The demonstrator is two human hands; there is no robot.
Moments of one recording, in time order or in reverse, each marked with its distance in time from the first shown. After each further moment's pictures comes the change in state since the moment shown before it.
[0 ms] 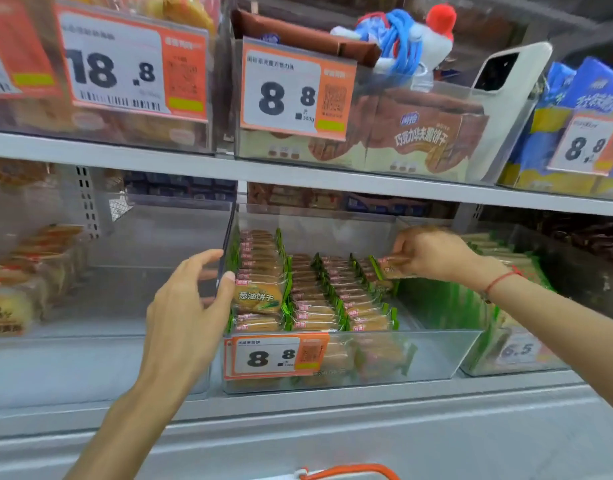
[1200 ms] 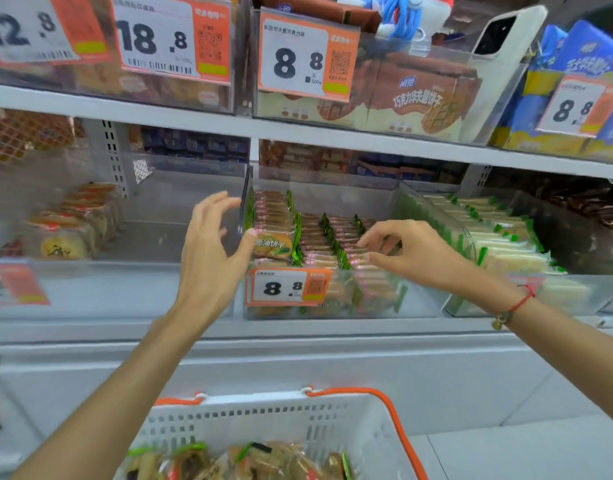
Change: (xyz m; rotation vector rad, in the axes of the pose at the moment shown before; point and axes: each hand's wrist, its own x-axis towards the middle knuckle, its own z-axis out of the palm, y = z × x) left_hand -0.016 0.003 -0.012 -0.109 -0.040 0.150; right_hand -0.096 -0.062 -0.009 0.517 0.091 -0.227
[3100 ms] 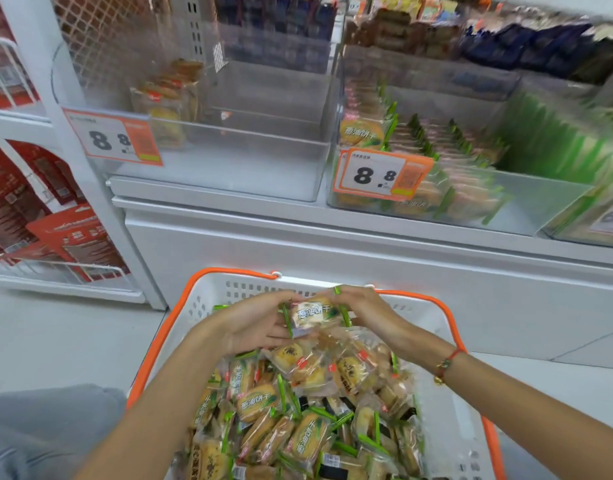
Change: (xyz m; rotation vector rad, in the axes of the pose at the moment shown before) left_hand -0.172 -0.081 -0.053 -0.582 -0.880 -1.253; right_hand -0.107 -0.106 0.198 0.865 -0.559 0.500
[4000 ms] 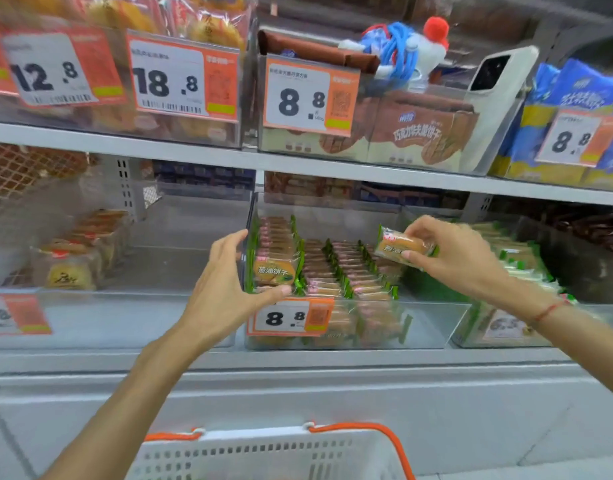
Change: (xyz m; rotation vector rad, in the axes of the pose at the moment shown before) left_hand 0.003 0.191 0.048 0.722 0.713 0.976; right_hand -0.038 -0.123 -0.258 -0.987 0.844 -0.438
